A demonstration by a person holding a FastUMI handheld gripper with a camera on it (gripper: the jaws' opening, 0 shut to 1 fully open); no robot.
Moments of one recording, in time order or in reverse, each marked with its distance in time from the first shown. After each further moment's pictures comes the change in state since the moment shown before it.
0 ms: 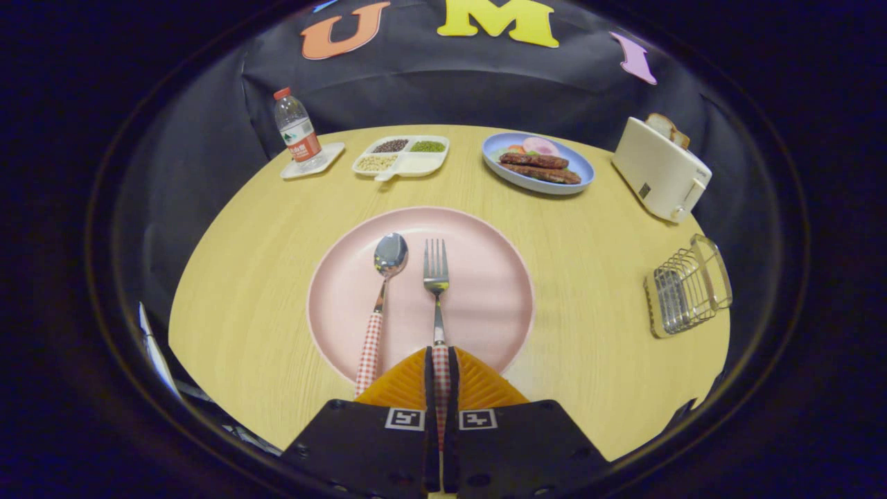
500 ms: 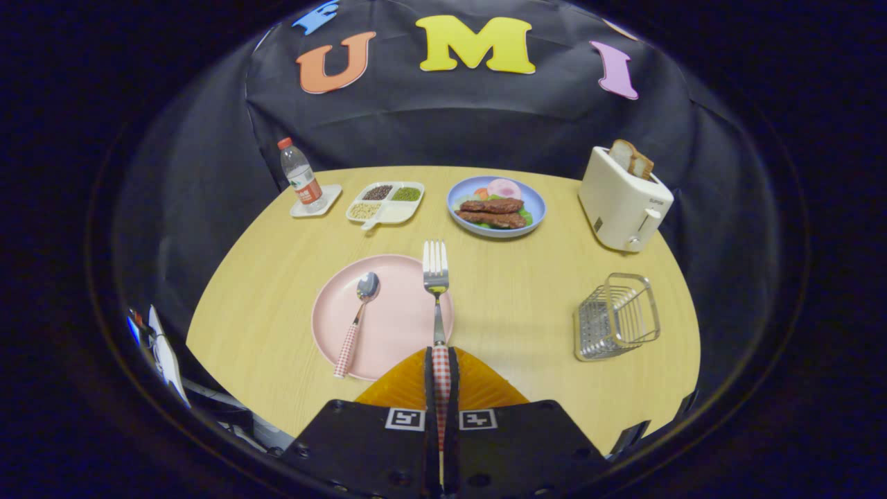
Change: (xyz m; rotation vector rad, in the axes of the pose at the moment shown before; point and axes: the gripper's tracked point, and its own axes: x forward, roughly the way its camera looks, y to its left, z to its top) arm -0.090 -0.080 0.036 -0.008 -0.109 0.031
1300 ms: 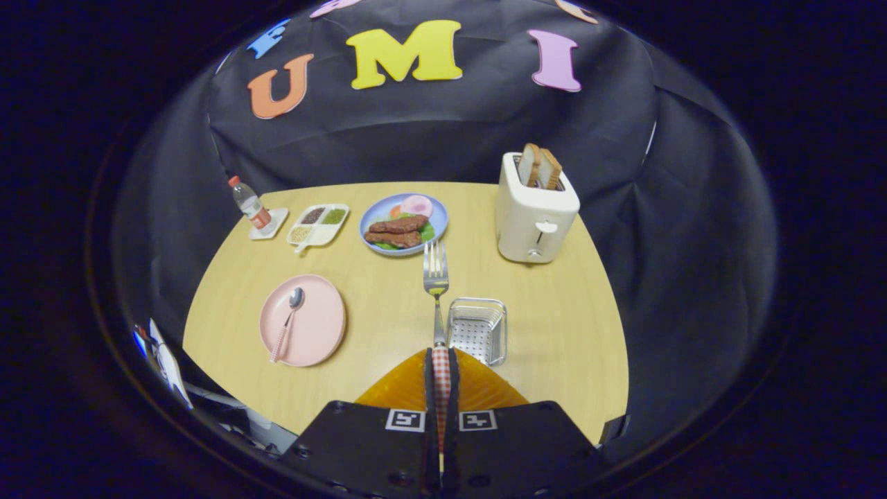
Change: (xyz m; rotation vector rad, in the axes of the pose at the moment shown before) arm -0.055 -0.171 0.031 0.074 0.097 -0.080
